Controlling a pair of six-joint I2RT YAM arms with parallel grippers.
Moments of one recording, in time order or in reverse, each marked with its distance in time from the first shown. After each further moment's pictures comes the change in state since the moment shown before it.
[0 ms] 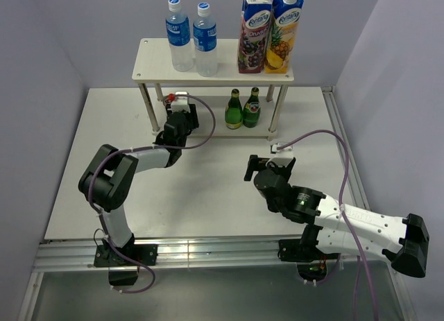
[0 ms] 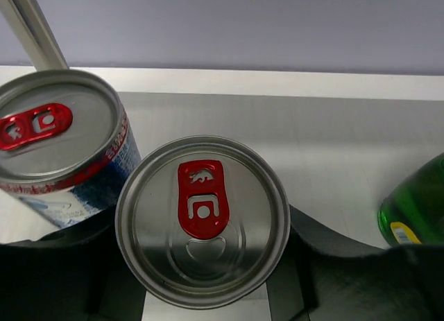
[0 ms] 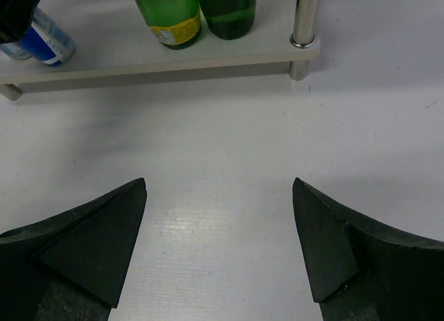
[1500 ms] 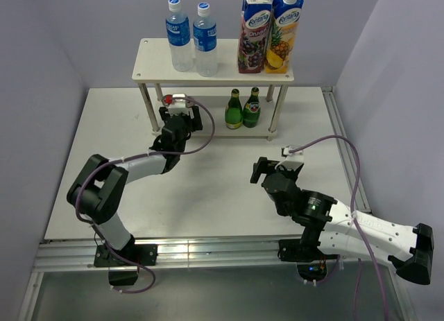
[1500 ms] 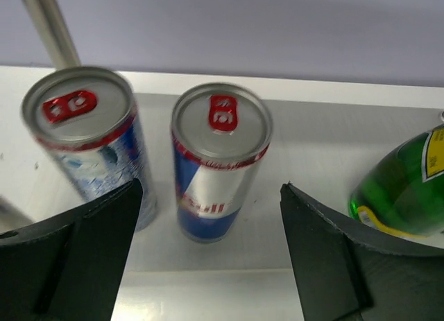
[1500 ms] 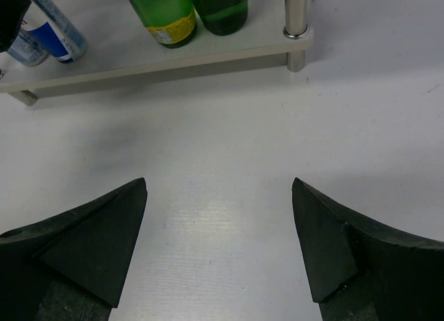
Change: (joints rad) left arm -0.045 -0.108 -0.052 -0.029 -0.047 -0.023; right arm -0.009 -0.113 -0.035 -0.066 -0.023 0.054
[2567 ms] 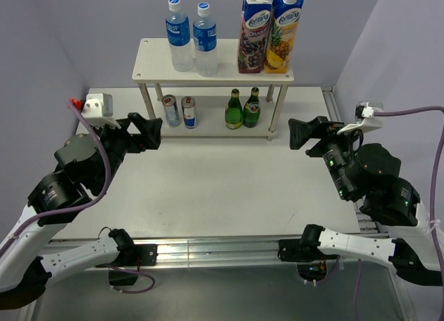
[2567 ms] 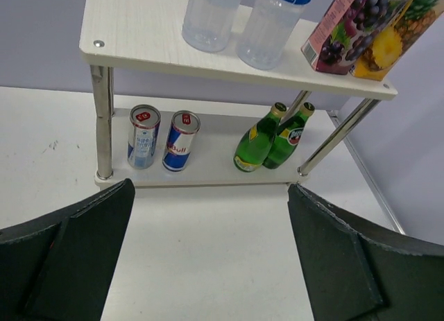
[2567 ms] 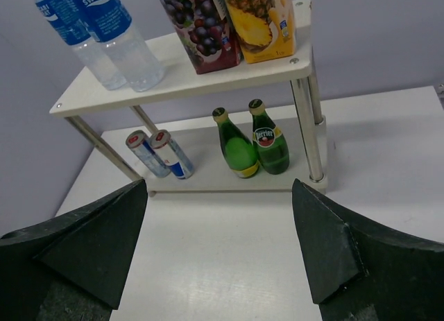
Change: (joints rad) left arm -0.311 -0.864 0.440 -1.275 -0.156 -0.180; right arm 0.000 0.003 0.795 -0.290 -0.048 -0.315
